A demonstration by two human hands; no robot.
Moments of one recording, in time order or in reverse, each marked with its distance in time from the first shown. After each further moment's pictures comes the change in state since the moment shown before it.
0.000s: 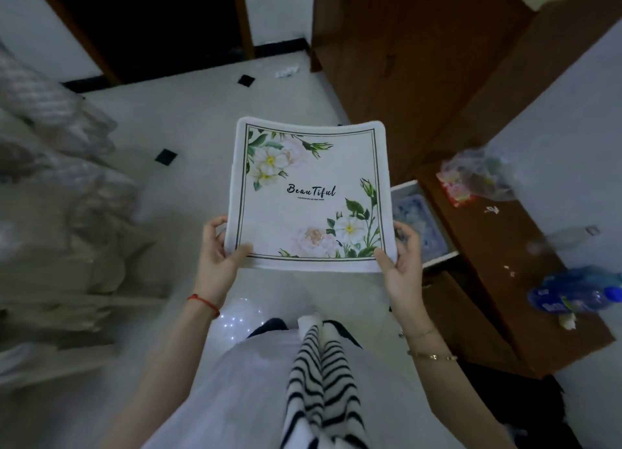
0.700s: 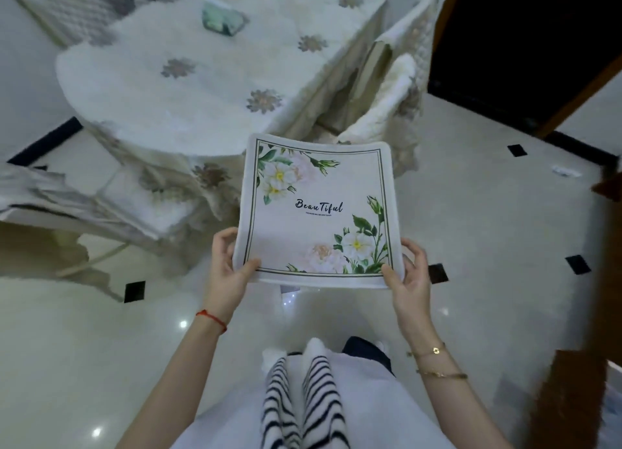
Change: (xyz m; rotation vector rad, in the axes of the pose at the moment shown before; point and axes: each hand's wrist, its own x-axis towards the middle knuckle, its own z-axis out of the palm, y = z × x) left_hand -0.285 -0.071 -0.346 -0.156 0.877 0.024; right_hand -0.205 0.017 0.331 -0.111 -0.897 -0.015
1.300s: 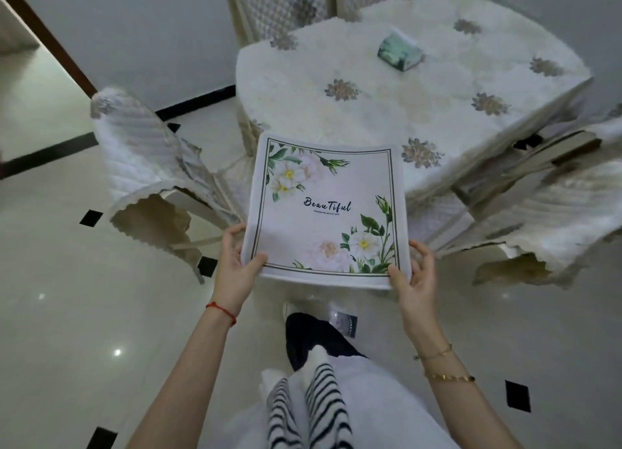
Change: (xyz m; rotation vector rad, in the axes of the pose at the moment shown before) left_hand 0.107 -0.002 -0.212 -0.064 0.439 -0.033; right_hand 0.104 -0.024 0.284 -0.019 -0.403 -0.030
